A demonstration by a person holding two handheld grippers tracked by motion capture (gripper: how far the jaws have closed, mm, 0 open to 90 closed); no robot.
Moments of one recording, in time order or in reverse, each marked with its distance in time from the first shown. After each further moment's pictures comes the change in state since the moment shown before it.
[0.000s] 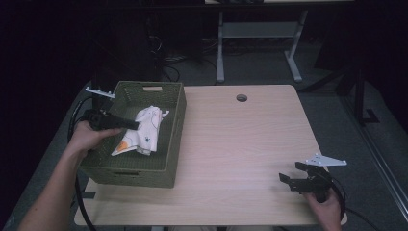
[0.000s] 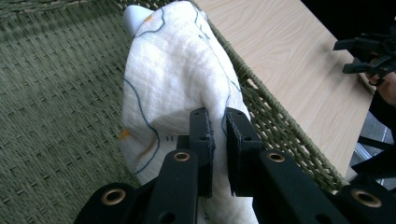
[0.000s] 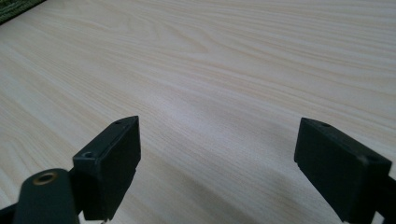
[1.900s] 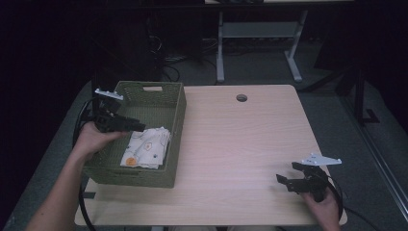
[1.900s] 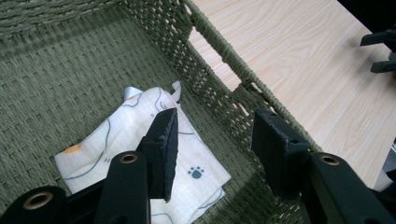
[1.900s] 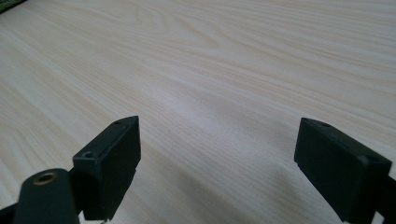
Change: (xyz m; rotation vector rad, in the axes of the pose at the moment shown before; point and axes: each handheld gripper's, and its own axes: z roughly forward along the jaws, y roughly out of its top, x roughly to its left) left arm -0.031 0.006 0.009 0.007 0.116 0.045; right arm 0.003 0.002 0.007 0.025 0.022 -0.034
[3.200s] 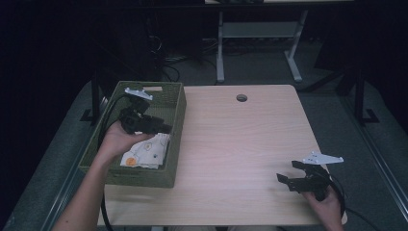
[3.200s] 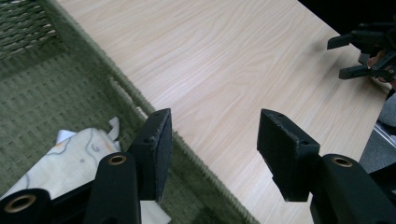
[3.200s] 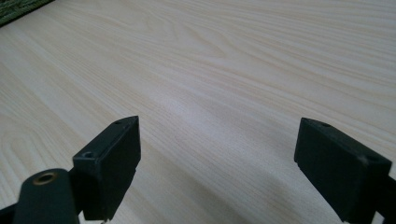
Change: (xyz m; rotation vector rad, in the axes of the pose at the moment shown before) left arm -0.076 0.032 0.029 0.000 -0.024 0.082; right arm -0.001 0.006 -0.005 -0.011 0.031 -0.021
